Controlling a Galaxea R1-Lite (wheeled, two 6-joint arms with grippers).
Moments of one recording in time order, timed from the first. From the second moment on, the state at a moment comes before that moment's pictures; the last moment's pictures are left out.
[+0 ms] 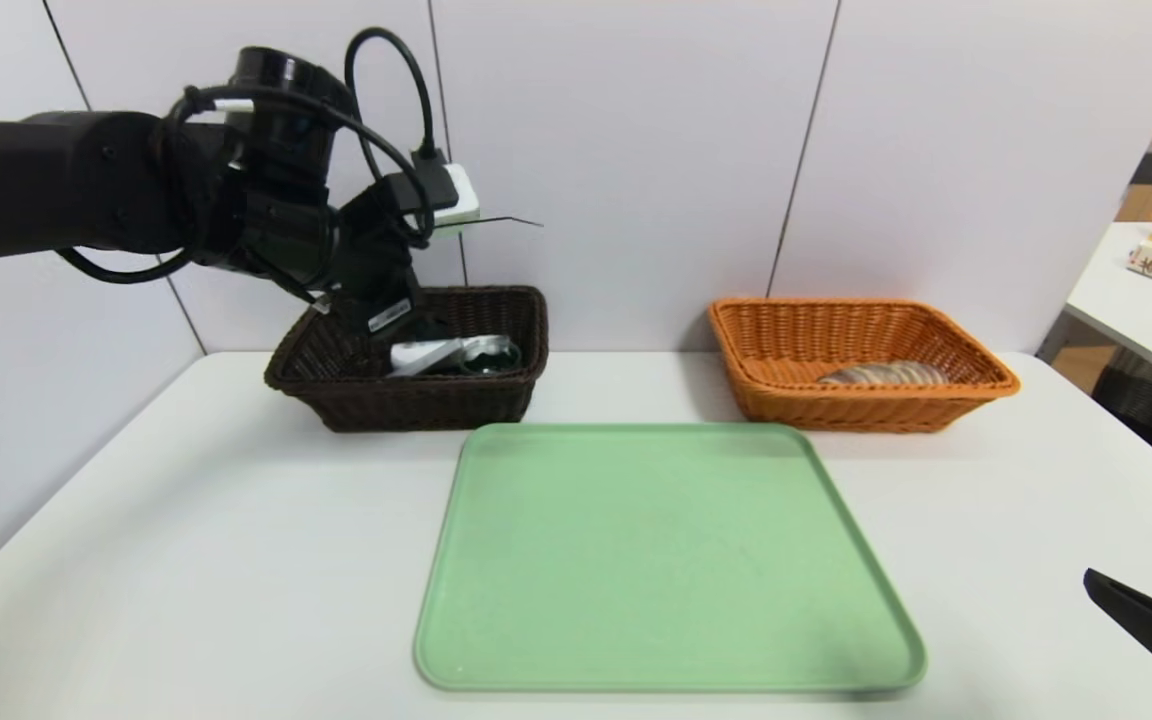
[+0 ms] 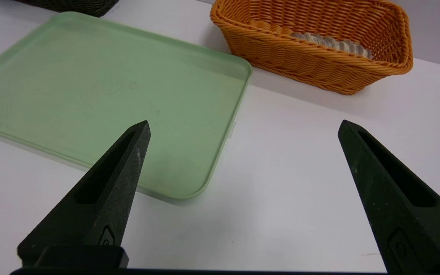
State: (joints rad) left arm -0.35 1.88 -1.72 0.35 -0.10 0.89; right arm 0.50 0.74 -0.44 -0.07 -0.22 -0.05
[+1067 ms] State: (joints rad) left arm -0.51 1.15 -0.89 0.12 0.18 0.21; right arm 0.38 0.74 -0.46 -0.07 -0.24 -0.08
